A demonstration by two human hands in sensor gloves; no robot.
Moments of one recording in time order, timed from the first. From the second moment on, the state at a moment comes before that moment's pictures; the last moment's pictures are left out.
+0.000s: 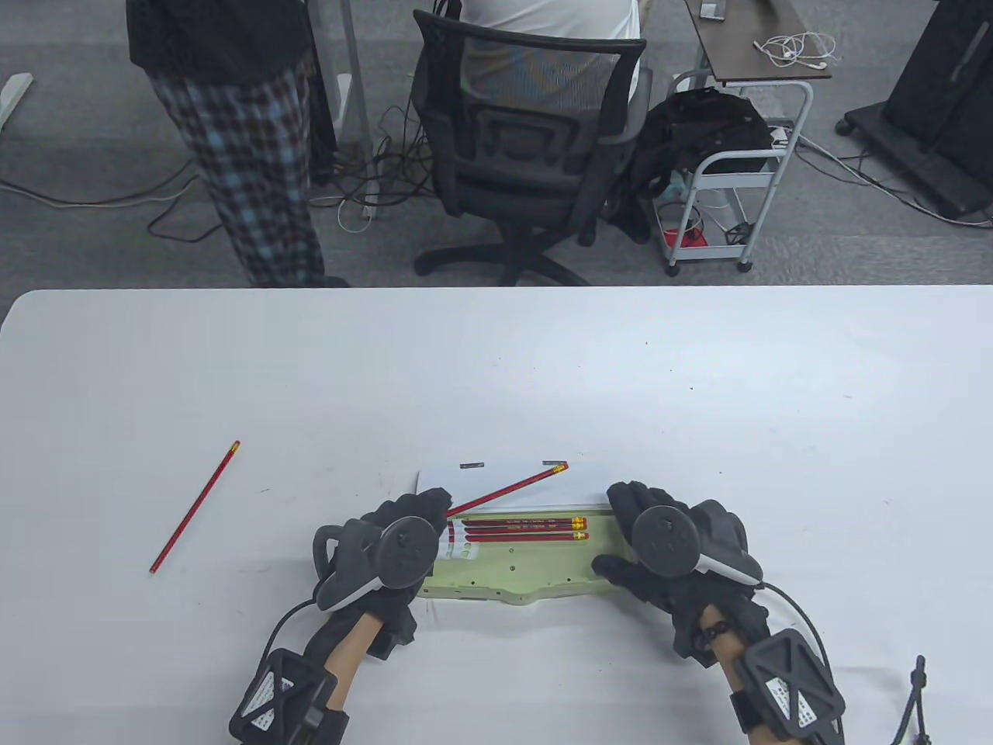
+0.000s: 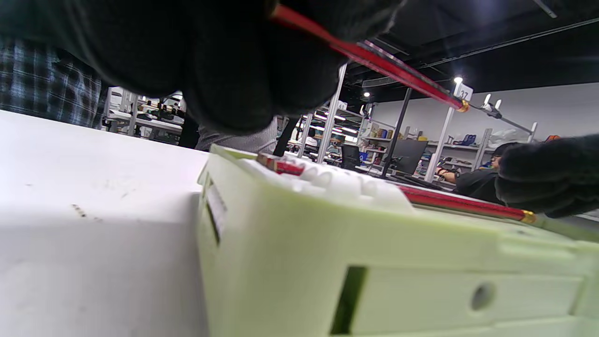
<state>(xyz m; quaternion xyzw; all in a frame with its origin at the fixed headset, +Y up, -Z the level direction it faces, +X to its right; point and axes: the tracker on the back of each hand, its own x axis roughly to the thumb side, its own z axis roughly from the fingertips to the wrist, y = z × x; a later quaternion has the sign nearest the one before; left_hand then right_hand) -0.146 -0.708 -0.299 0.05 -0.17 0.12 0.98 0.173 -0.711 -0.314 0.25 0.02 0.96 0.12</state>
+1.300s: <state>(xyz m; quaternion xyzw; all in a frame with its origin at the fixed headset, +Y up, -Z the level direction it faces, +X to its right) -0.164 -0.707 -0.299 0.01 -0.21 0.16 0.96 0.174 -0.693 -0.301 0.26 -0.10 0.95 0.17</state>
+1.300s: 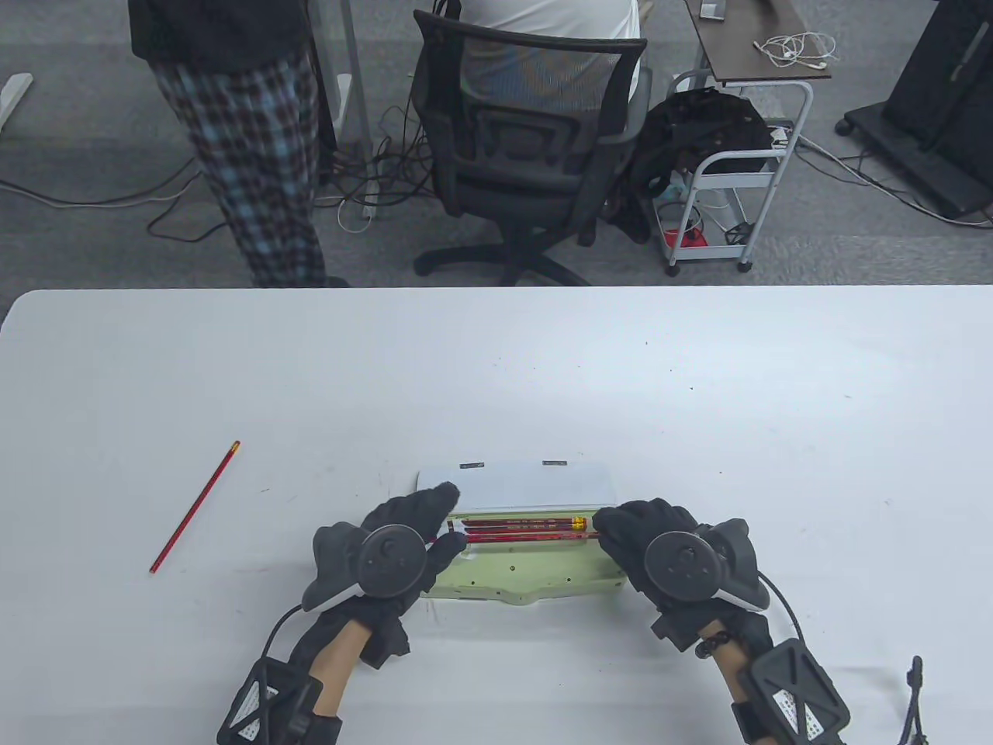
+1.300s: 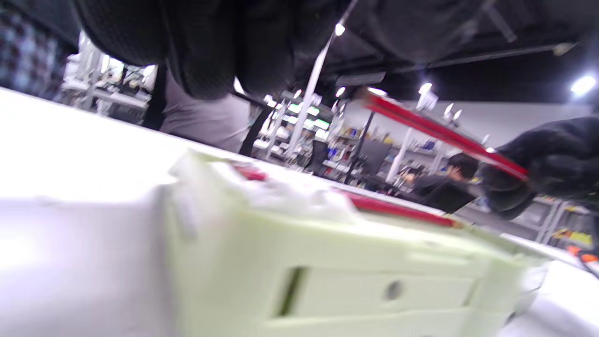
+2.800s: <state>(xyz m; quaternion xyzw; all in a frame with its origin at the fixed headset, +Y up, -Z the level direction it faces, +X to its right) -0.190 -0.751 -0.318 -0.17 -0.18 0.14 0.96 0.148 -0.711 -0.301 0.26 -0.11 0.96 0.00</state>
